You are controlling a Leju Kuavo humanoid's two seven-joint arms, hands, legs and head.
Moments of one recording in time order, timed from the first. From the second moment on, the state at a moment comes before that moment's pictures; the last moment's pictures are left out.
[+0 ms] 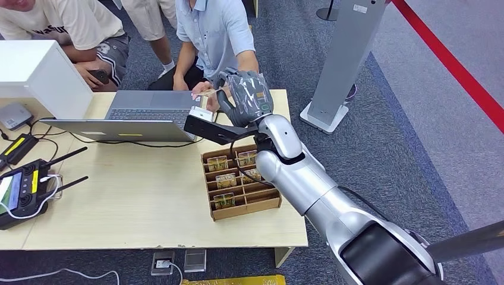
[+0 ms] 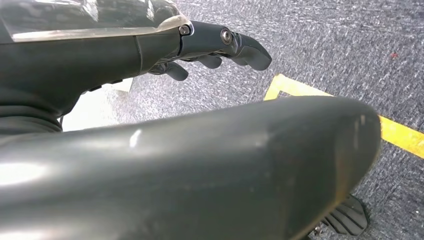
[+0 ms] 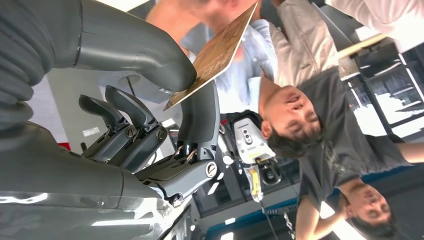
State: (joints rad) left arm -0.09 -0.18 0.04 -0.17 0.19 0.69 0.39; right arm -0.91 0.21 0.71 -0.77 0.90 -0.36 0.00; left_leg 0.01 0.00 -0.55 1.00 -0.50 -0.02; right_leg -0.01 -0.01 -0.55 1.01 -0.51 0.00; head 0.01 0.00
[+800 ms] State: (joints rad) left arm -0.09 -0.18 0.04 -0.17 0.25 0.69 0.35; right arm -0.82 0.17 0.73 -0.87 0.51 -0.21 -0.04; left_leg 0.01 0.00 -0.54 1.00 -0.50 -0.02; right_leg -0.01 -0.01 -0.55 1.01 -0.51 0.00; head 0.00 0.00
